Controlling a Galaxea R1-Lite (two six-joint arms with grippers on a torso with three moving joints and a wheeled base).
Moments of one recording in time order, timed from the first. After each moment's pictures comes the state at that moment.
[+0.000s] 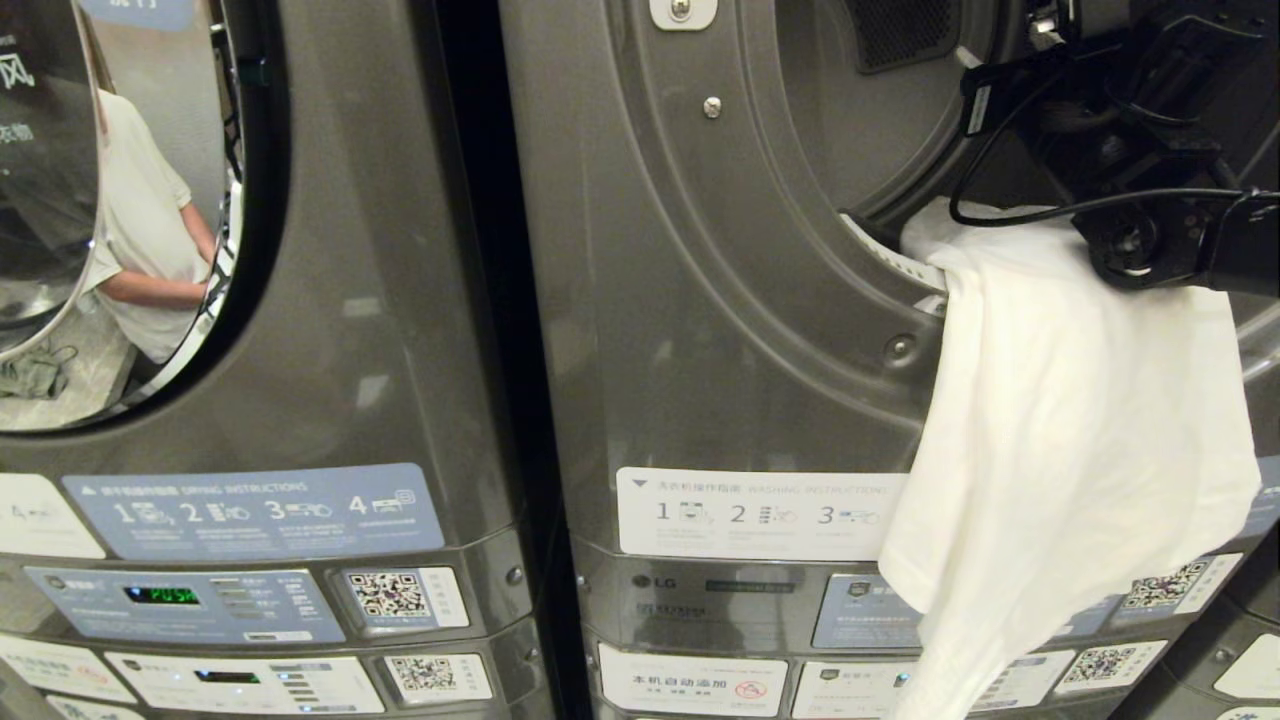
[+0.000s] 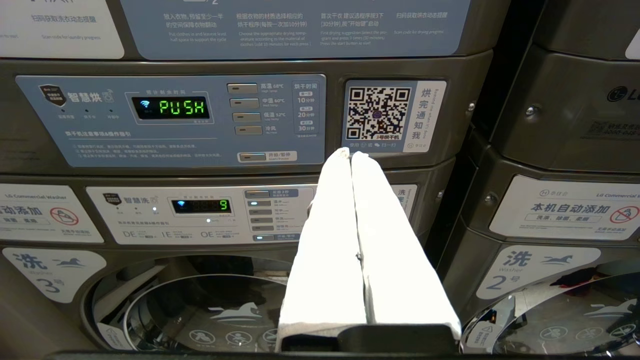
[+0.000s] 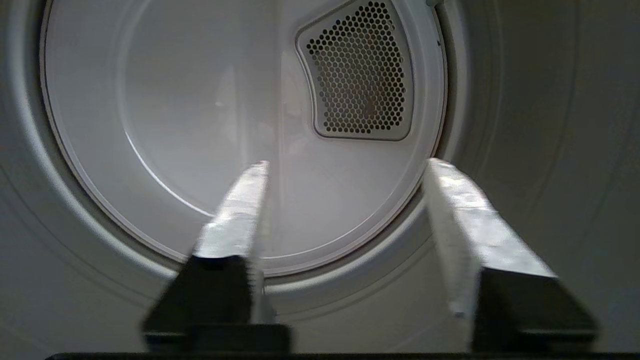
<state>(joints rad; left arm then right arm) 0.00 0.00 0.00 0.01 0.00 0.01 0.09 2.11 -1.97 -0.69 -0.09 -0.34</state>
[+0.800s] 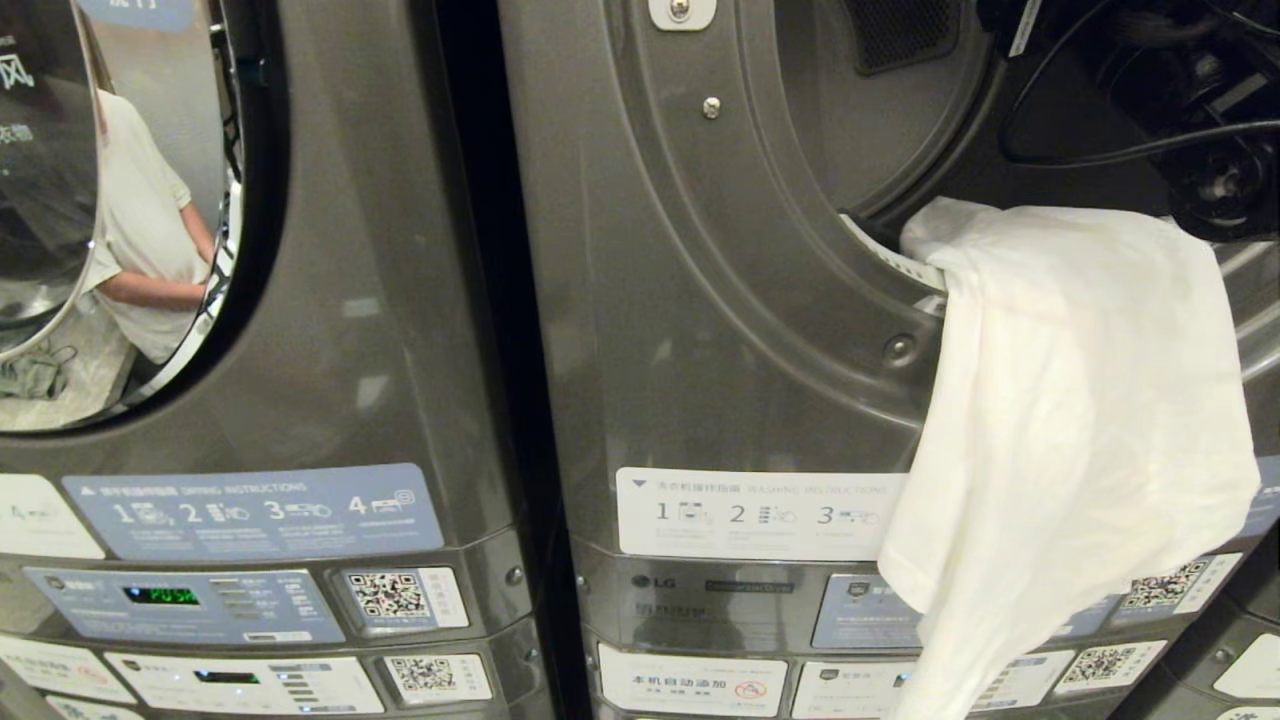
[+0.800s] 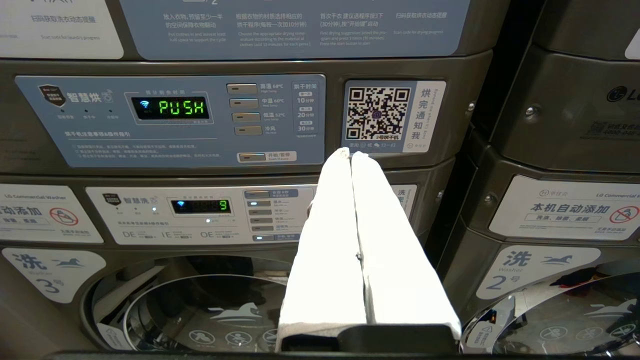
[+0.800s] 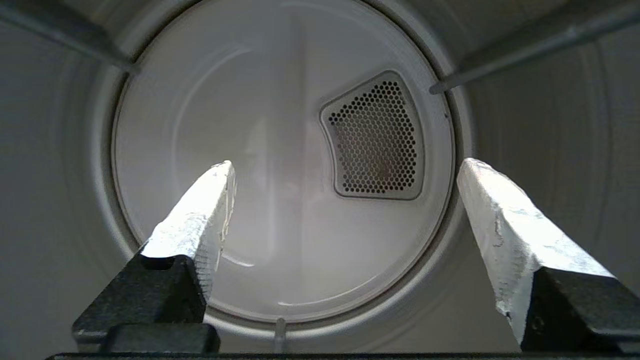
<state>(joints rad) 0.00 0.00 0.00 0.01 0.00 0.01 0.13 1.98 -1.97 -0.64 -0.01 -0.32</state>
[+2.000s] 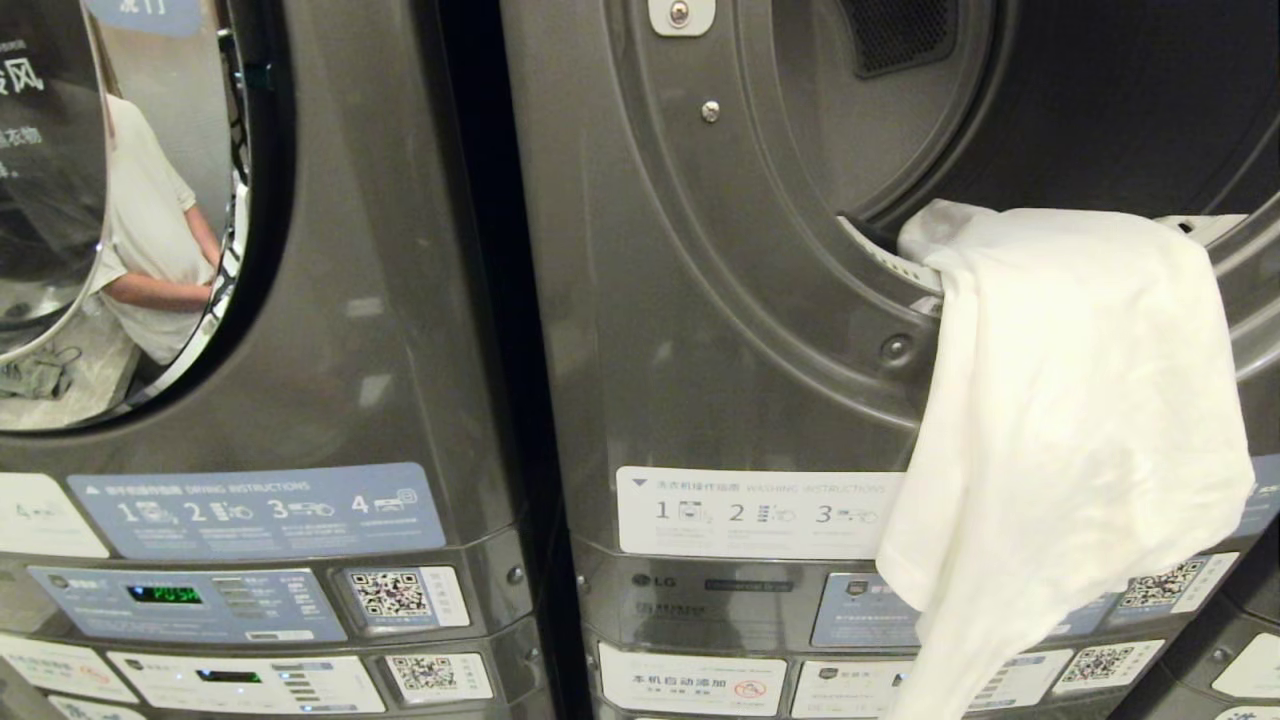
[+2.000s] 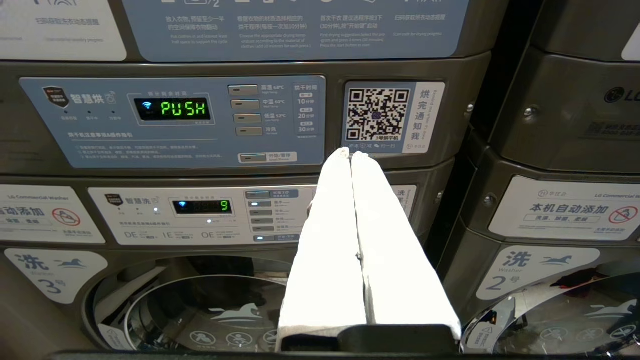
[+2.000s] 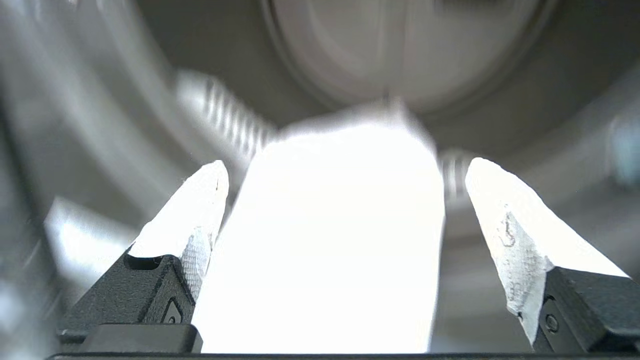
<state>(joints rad) 0.00 0.00 0.00 0.01 0.00 0.01 0.42 0.89 -1.10 0.09 -0.15 -0.20</state>
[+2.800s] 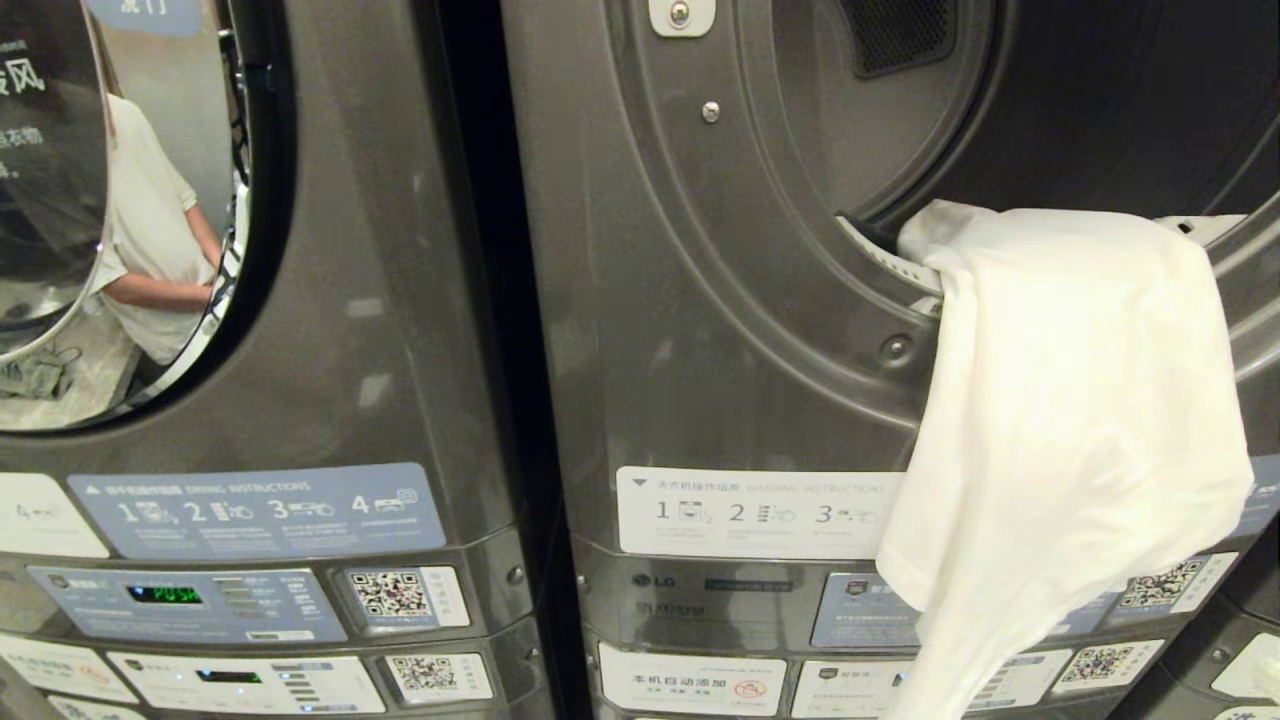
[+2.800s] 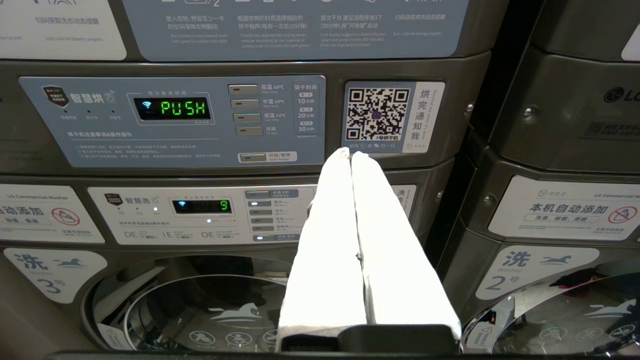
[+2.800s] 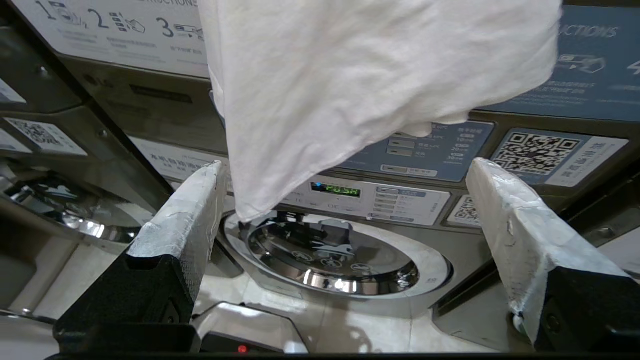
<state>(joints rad) 0.00 0.00 0.00 0.01 0.00 0.01 0.41 0.63 -0.61 0.30 -0.16 0.13</state>
